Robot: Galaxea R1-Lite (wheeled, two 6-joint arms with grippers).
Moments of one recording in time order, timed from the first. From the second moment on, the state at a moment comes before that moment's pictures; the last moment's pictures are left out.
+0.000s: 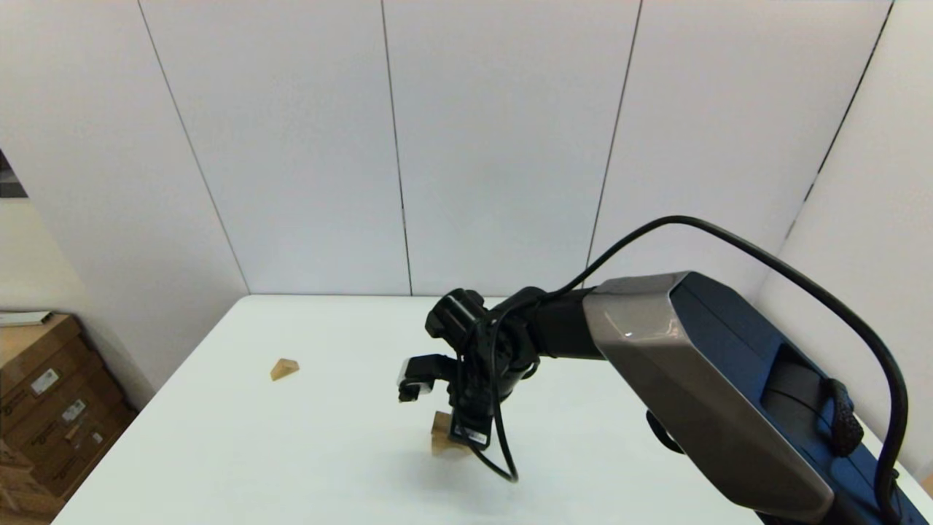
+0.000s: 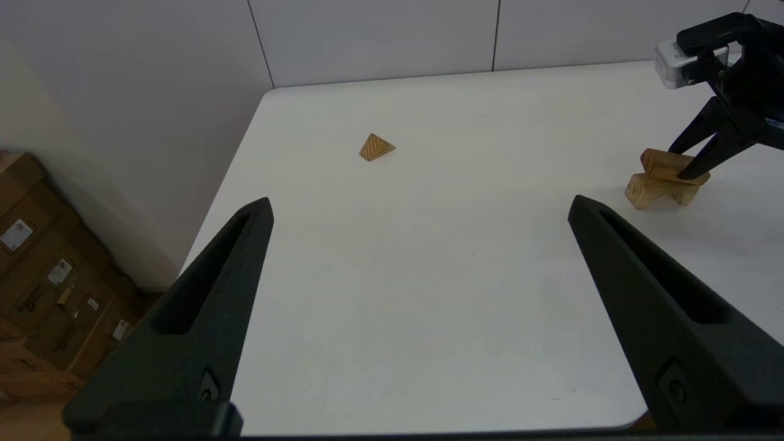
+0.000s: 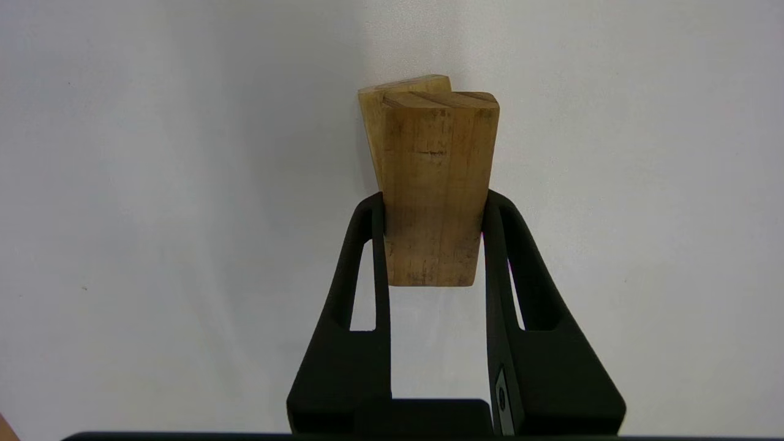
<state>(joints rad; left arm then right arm) 0.00 0.00 -0.05 0.12 -0.03 0.04 0.75 2.54 -1.96 0.62 0.11 -0.65</state>
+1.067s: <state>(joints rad) 0.00 0.00 -0.05 0.12 -0.03 0.04 0.75 2.56 -1.96 0.62 0.11 -0.65</state>
